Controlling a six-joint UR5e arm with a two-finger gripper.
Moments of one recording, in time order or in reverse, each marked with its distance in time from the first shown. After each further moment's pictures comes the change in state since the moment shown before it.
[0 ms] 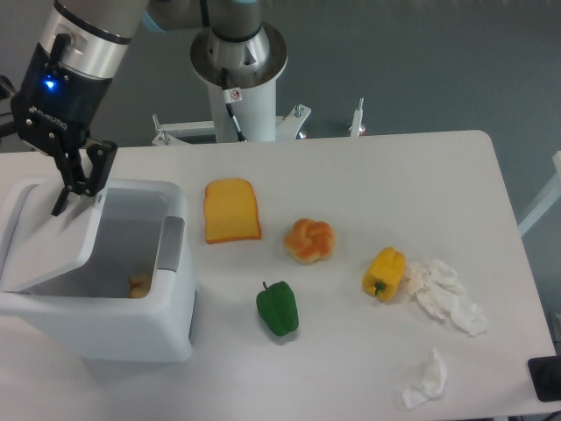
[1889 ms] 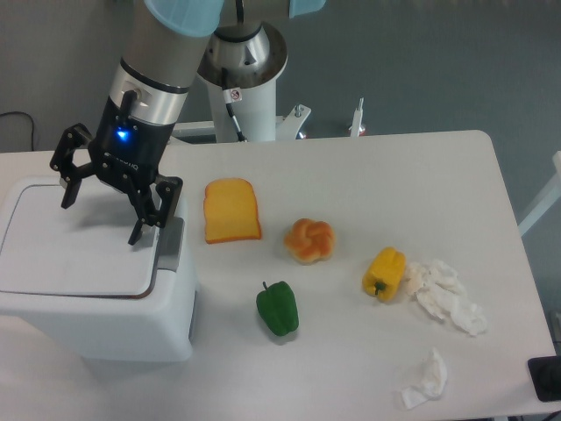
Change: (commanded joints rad) arm 0.083 -0.012 -0.095 0.000 0.022 0.172
